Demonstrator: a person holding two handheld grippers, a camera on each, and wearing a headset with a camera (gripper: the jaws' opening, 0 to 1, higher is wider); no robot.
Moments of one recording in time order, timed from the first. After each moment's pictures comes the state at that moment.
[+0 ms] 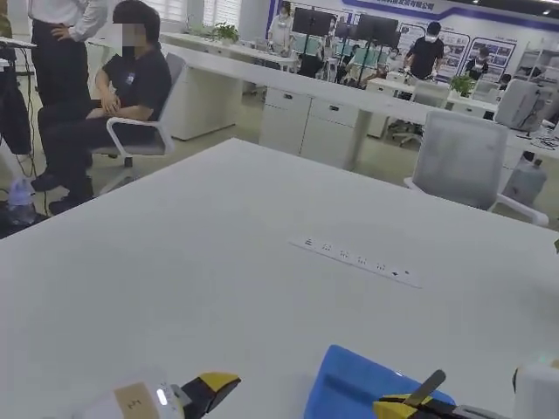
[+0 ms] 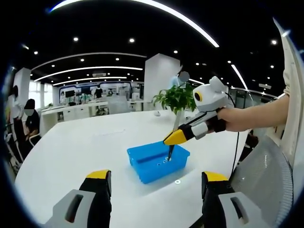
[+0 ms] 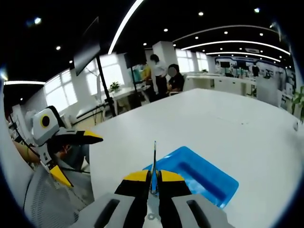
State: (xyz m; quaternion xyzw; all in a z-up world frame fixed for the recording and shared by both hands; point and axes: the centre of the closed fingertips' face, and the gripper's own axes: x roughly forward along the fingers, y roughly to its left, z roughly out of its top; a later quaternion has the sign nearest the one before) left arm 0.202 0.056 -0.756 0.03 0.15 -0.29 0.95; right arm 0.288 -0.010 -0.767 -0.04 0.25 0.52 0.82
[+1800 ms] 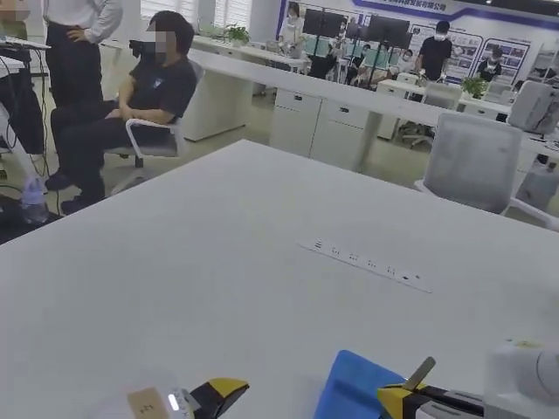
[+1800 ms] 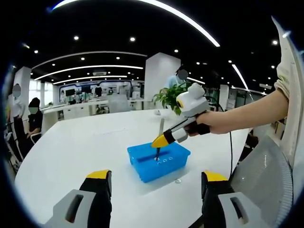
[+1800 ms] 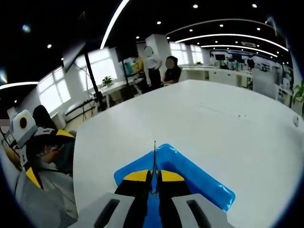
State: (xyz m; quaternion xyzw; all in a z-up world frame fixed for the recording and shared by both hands) left arm 0.202 0.058 -0.757 0.03 0.15 -0.28 0.95; right arm 0.338 -0.002 -0.804 -0.05 0.29 0.50 0.82
